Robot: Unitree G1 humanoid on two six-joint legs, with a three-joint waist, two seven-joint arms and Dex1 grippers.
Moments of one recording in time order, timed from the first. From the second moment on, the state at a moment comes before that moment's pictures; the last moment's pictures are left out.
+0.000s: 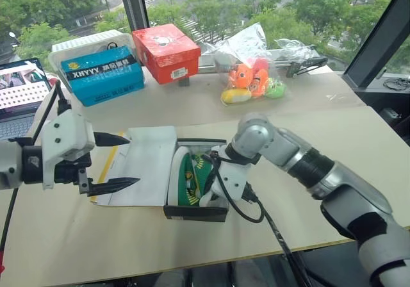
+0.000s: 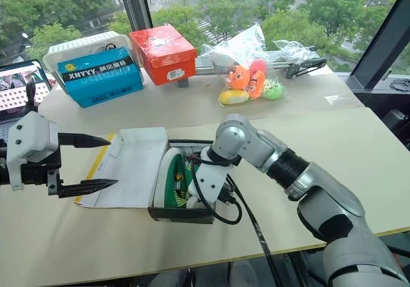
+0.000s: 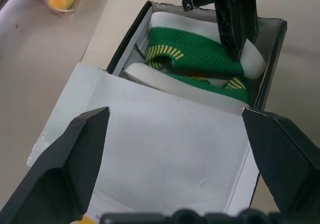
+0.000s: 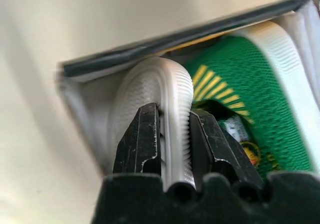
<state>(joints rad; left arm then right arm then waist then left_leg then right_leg) -0.11 1.19 0.52 -0.59 -0.67 0.74 -1.14 -1.11 -0.57 0.81 0.18 0.03 -0.45 1.57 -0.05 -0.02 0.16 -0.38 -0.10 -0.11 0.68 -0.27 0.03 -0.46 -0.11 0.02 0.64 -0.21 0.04</state>
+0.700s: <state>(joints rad) -0.17 1.21 0.43 -0.53 -0.66 0.70 -1.16 -1.07 -0.34 0.61 0.24 0.21 -0.10 1.46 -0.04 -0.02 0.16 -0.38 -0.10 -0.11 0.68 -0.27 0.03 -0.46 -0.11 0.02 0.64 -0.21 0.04</state>
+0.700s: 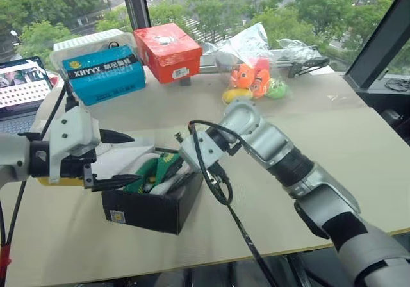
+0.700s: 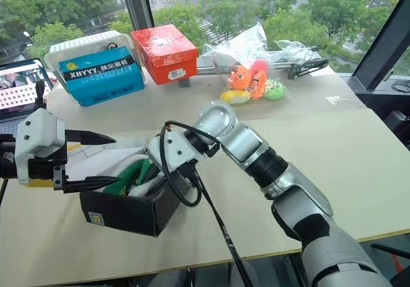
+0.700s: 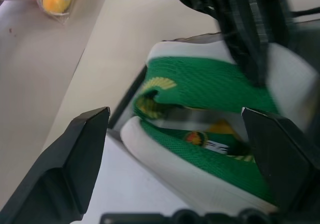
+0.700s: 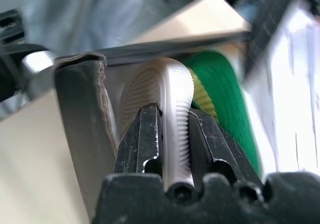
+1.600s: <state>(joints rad) -0.20 1.25 0.43 -0.53 -0.67 0.70 -1.17 -0.86 -0.22 0.39 0.20 0.34 0.39 1.38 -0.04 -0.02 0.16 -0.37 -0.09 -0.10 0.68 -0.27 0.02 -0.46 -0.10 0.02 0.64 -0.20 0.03</state>
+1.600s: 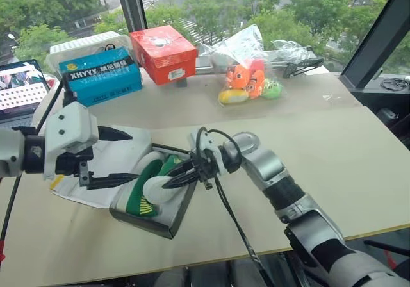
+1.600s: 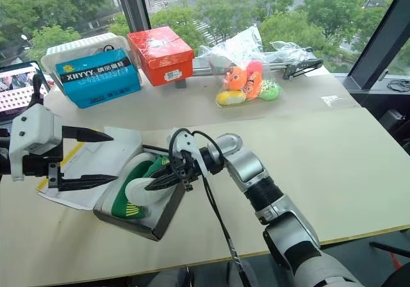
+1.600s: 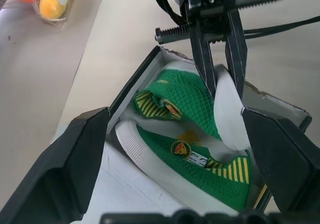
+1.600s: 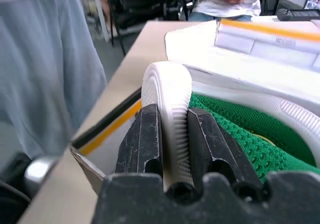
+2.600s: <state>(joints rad) -0.28 1.26 0.28 -0.46 -0.61 0.63 -1.19 -0.96 -0.64 -0.07 -0.14 0.59 0.69 0.99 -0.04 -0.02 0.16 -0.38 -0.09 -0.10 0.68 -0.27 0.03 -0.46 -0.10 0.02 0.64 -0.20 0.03</state>
